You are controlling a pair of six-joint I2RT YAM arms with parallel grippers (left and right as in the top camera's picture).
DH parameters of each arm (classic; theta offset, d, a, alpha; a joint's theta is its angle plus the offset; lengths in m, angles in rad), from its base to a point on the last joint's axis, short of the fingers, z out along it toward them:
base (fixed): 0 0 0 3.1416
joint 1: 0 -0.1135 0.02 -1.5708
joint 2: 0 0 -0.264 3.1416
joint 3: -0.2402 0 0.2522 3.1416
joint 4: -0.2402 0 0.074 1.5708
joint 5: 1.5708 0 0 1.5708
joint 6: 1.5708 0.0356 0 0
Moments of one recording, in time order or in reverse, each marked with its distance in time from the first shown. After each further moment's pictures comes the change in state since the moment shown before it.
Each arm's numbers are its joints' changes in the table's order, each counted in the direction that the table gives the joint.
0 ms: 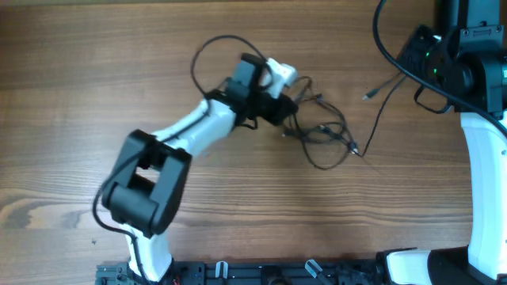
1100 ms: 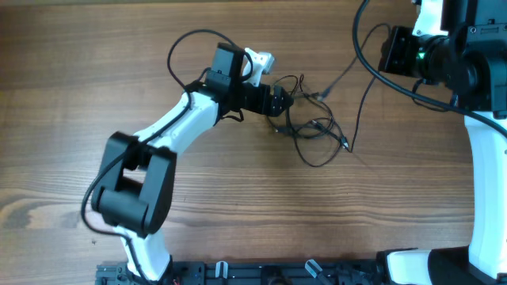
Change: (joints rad) left arm -0.085 0.025 -0.021 -0.087 -0.029 -0.077; right arm 0.026 0.000 0.000 0.057 -0.410 -0.247
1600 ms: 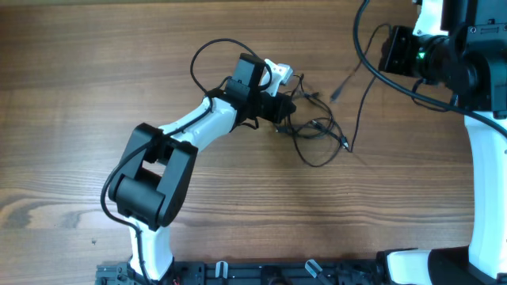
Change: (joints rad) left arm 0.085 -0.079 0.000 0.092 -0.005 -0.021; right arm 0.000 0.000 0.000 0.000 0.010 0.014
